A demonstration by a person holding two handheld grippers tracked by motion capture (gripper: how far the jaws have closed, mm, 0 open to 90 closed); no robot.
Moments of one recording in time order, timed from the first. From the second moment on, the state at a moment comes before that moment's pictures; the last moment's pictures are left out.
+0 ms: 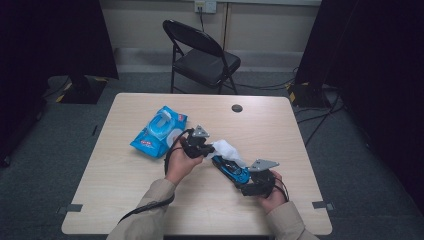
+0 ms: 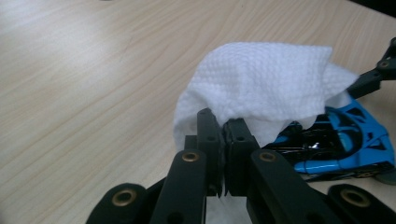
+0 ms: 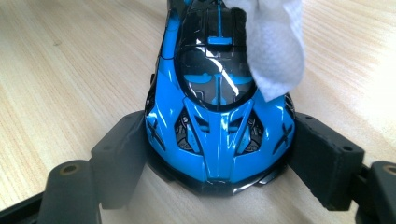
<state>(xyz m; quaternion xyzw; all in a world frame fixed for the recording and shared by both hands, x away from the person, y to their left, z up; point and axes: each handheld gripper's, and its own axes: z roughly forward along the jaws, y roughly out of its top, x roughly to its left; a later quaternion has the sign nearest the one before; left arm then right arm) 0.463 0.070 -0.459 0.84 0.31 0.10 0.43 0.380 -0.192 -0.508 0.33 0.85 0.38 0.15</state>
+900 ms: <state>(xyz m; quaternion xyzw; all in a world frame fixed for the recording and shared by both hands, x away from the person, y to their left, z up) 0.420 0.048 -0.427 0.84 0.24 0.06 0.48 0.380 -0.192 -0.508 0.33 0.85 0.38 0.15</state>
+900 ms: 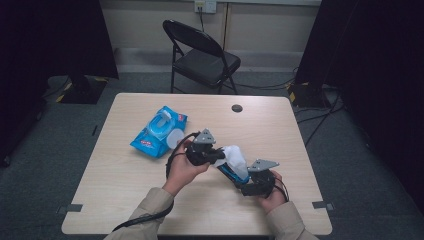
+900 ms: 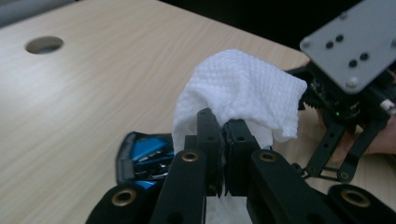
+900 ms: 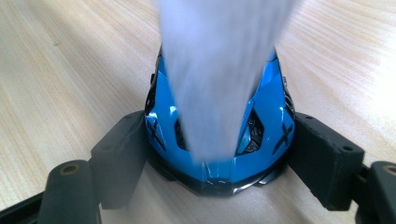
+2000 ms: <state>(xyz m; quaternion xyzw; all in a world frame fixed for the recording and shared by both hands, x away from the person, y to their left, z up) 0.416 -0.008 -0.480 0.88 0.20 0.04 0.43 0.380 -0.192 -0.508 0.33 0.85 0.38 0.15</state>
